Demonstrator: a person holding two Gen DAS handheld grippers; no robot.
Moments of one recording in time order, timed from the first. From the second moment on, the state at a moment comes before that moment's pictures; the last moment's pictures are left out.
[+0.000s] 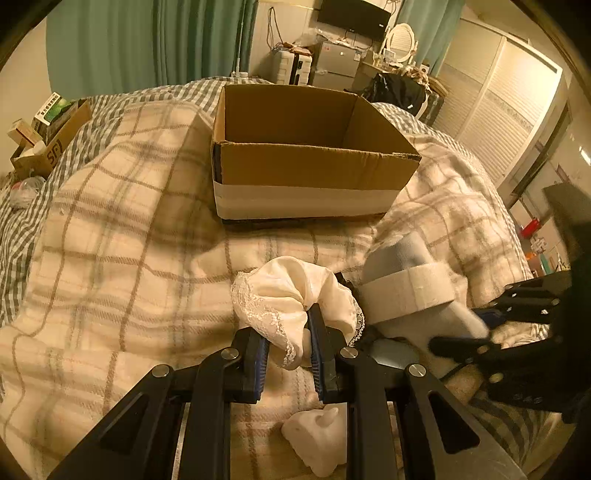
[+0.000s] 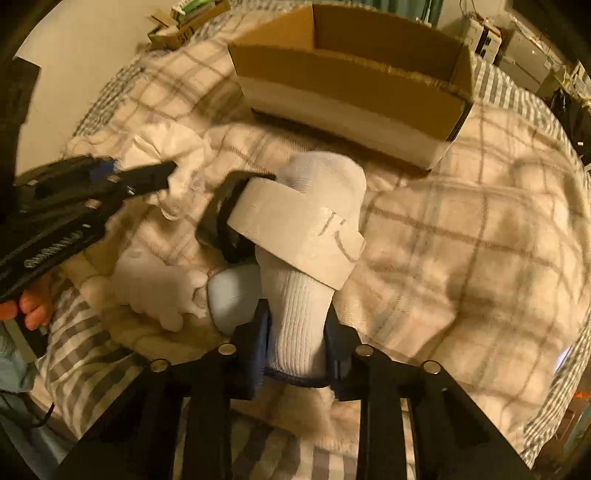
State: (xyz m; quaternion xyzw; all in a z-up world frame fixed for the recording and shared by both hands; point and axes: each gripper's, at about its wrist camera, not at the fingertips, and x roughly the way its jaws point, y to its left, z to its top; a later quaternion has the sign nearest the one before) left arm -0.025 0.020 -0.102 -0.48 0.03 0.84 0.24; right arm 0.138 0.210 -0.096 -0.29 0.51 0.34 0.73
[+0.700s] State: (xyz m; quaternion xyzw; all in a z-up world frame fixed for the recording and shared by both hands) left arm -0.072 0.017 -0.008 -0.41 0.02 0.88 0.25; right arm 0.142 0.226 0.049 -0.27 0.32 0.34 0.84
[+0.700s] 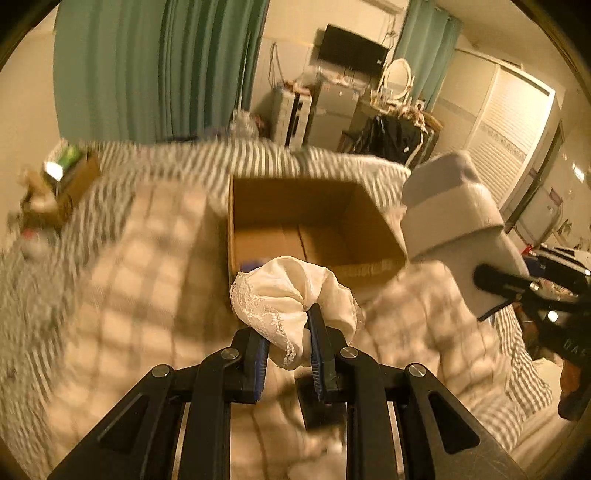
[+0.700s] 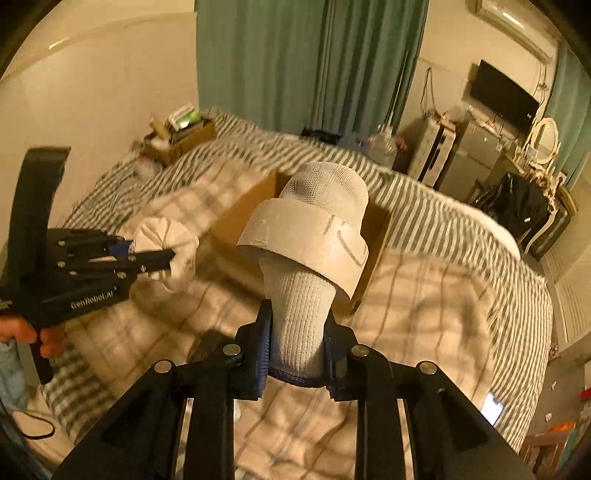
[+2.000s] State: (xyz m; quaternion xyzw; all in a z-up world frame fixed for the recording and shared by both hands) left arm -0.127 0.056 0.003 -0.38 0.04 0.89 0.24; right arm 0.205 0.246 0.072 -0.22 0.28 0.34 0.87
